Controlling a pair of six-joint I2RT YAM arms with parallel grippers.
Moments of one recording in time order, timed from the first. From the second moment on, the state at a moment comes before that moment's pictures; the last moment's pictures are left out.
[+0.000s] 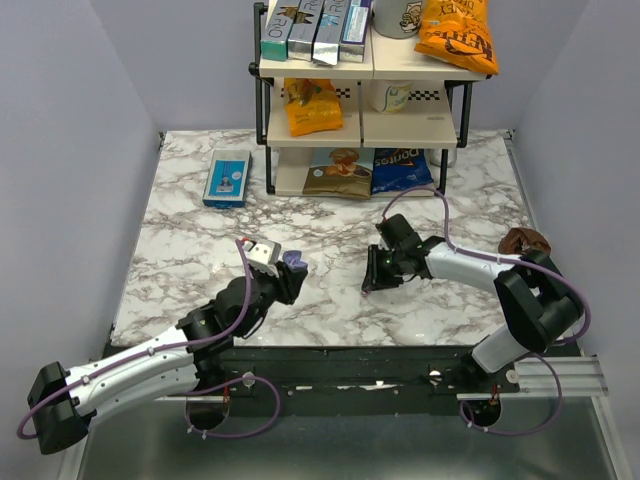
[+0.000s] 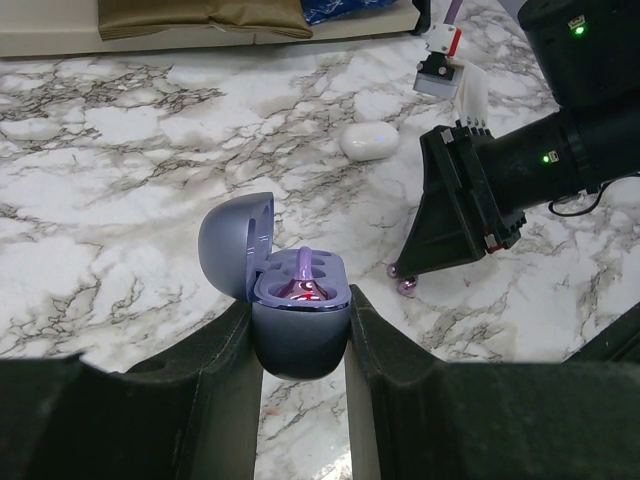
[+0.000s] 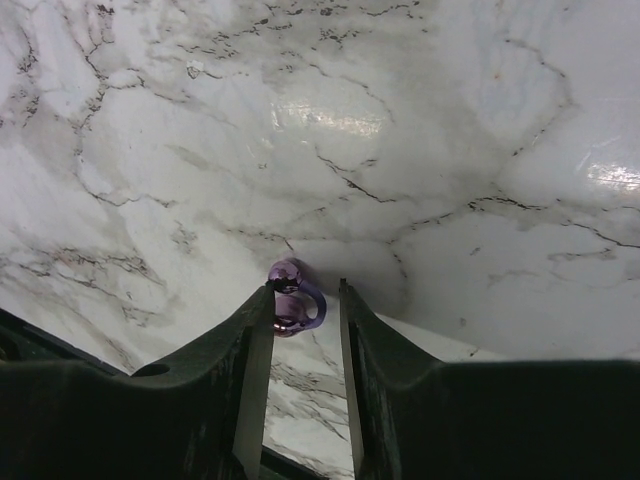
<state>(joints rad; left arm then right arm) -1.01 0.64 0.35 0.09 -0.42 -0.43 0.62 1.56 0.80 -0.31 -0.19 0.59</state>
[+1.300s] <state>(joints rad) -1.01 0.61 0.35 0.09 -0.42 -0.43 0.65 1.58 0.89 -0.41 -0.10 0.46</state>
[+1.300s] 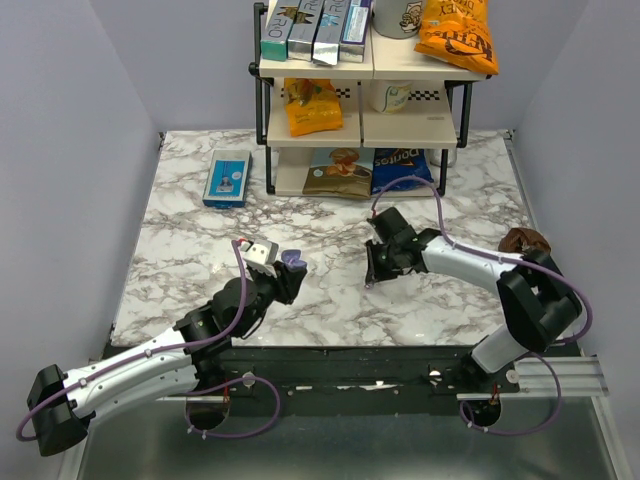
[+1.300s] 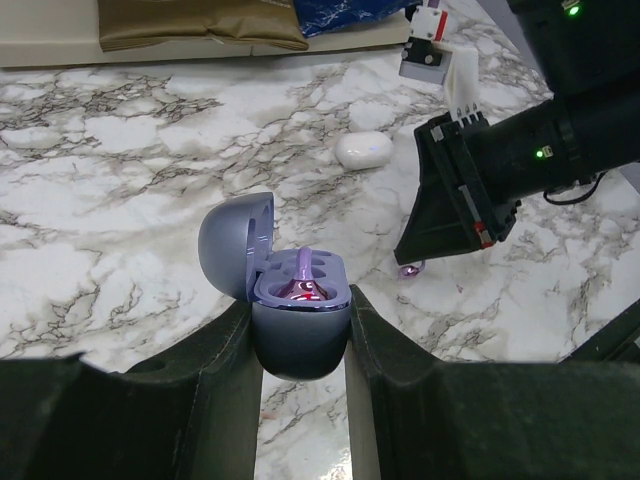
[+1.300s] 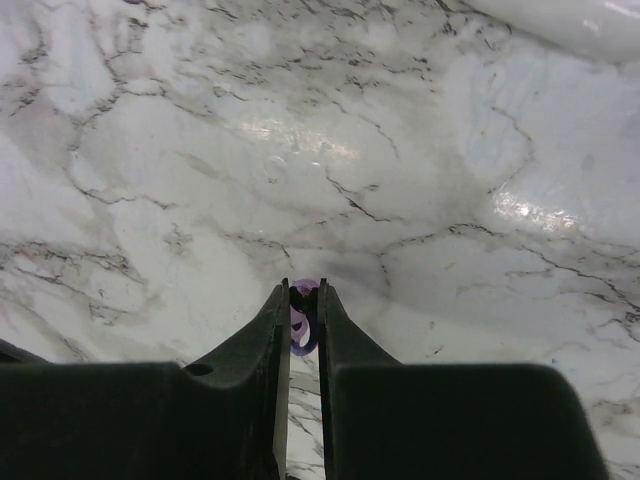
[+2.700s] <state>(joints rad) -0.83 0.94 0.52 0.41 0.77 -0.37 1.12 0.87 1.11 -0.70 -0.06 -0.21</state>
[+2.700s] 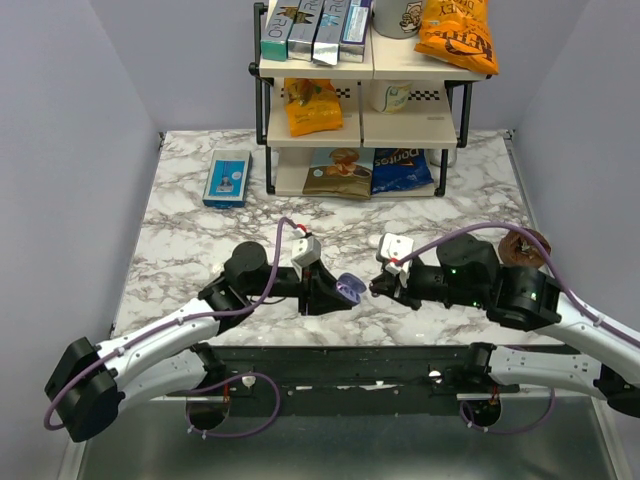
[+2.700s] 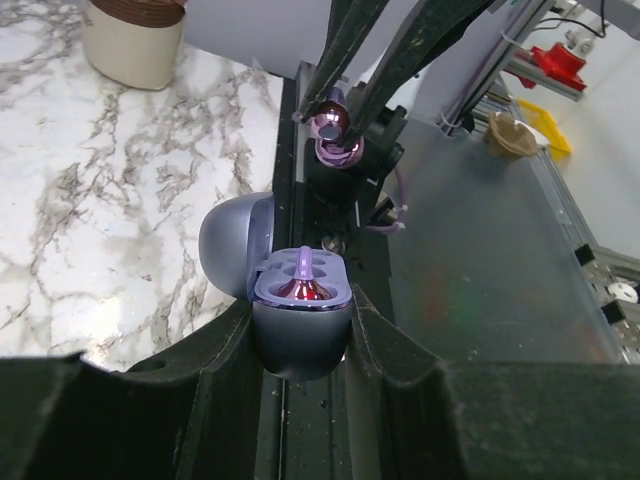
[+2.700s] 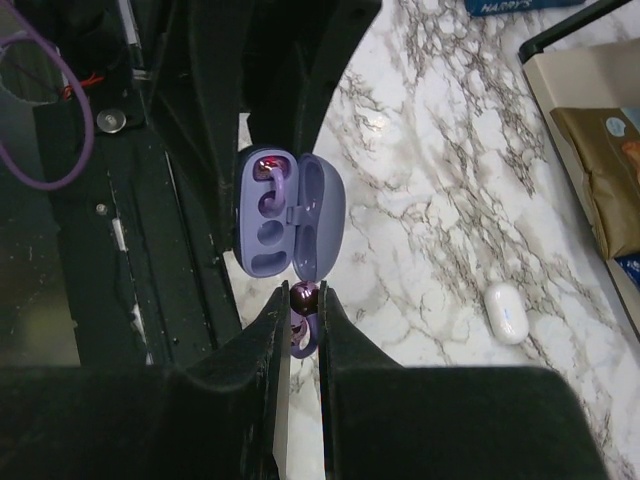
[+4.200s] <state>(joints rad) -0.81 1.04 0.54 0.63 0.93 -0.50 1.22 0.86 1.07 -0.62 0.01 -0.25</state>
